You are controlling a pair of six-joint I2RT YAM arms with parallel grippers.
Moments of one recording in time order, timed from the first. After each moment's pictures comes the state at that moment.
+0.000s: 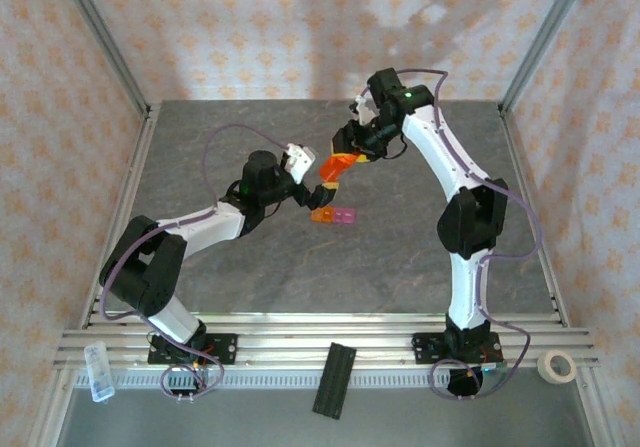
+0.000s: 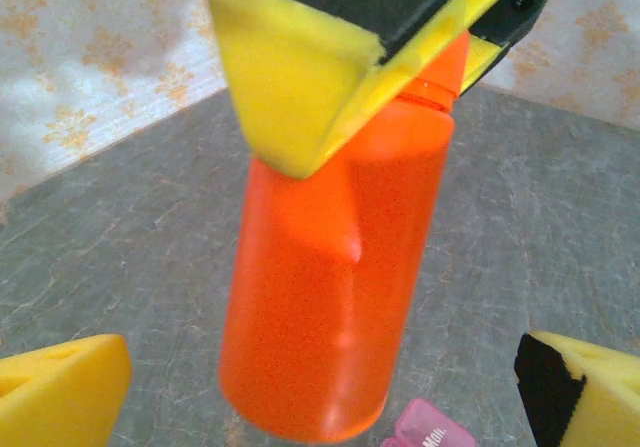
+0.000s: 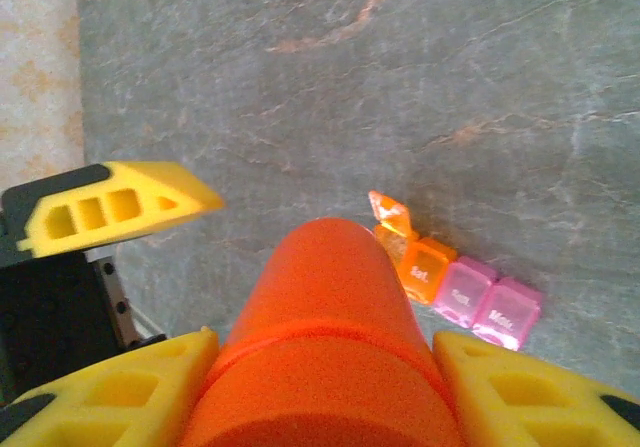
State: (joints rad) left arm -0.45 1.61 0.87 0.44 0.41 0.12; right arm 0.38 2.06 2.12 -1.23 -0.58 0.33
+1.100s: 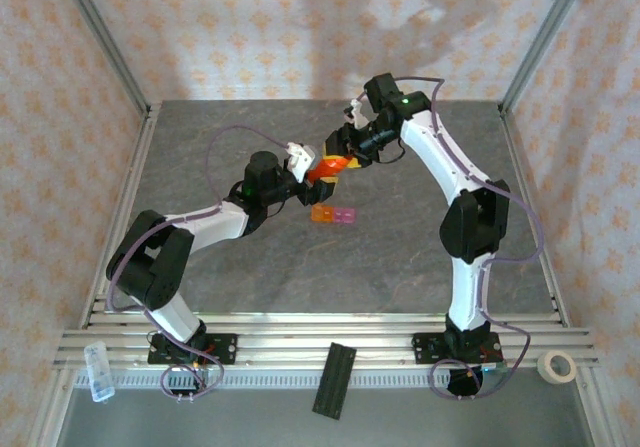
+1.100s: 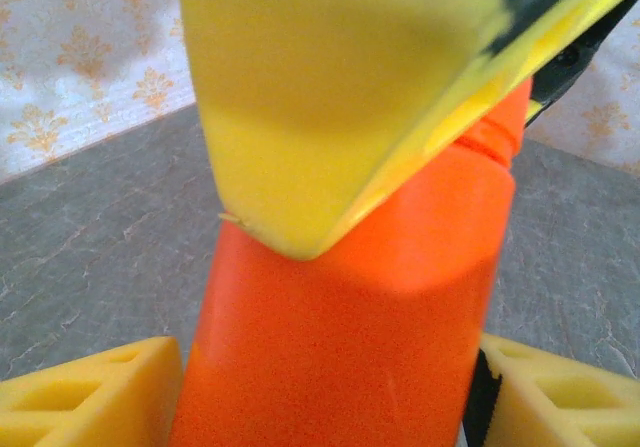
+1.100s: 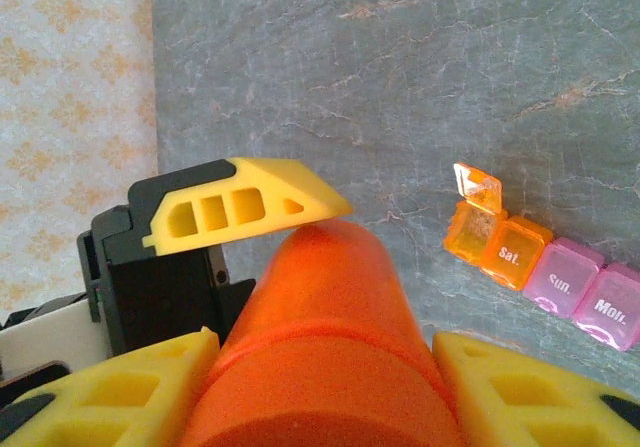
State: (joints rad) left arm -0.46 1.66 0.87 0.54 0.45 0.02; right arm 0.40 2.01 2.02 -1.14 -0.71 0.41
